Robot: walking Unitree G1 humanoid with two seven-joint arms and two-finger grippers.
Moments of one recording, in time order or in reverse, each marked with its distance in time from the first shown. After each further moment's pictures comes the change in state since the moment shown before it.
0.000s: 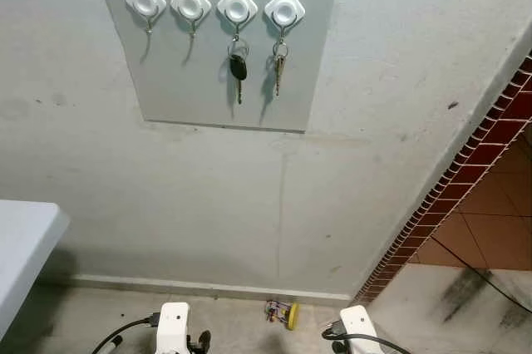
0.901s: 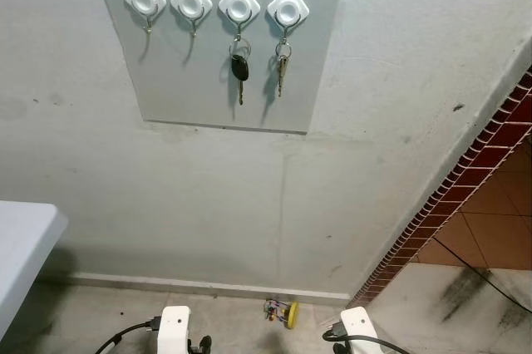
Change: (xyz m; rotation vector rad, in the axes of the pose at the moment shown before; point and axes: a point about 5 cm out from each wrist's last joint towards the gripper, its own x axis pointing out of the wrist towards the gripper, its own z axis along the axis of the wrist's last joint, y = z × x) left arm -0.001 -0.001 -0.005 0.000 0.029 -0.003; right arm 0.000 -0.001 -0.002 -0.004 0.015 -0.002
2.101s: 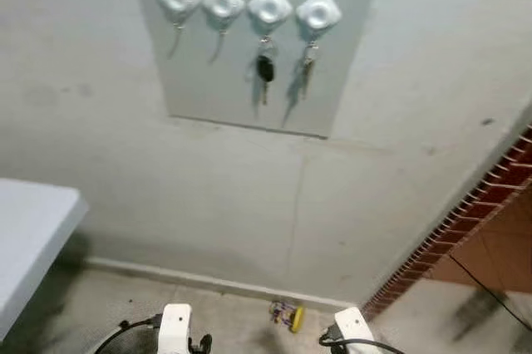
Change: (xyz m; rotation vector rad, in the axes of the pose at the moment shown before) left arm 0.000 0.000 0.000 0.019 0.006 -0.004; right arm 0.001 0.003 0.002 -0.093 0.007 0.020
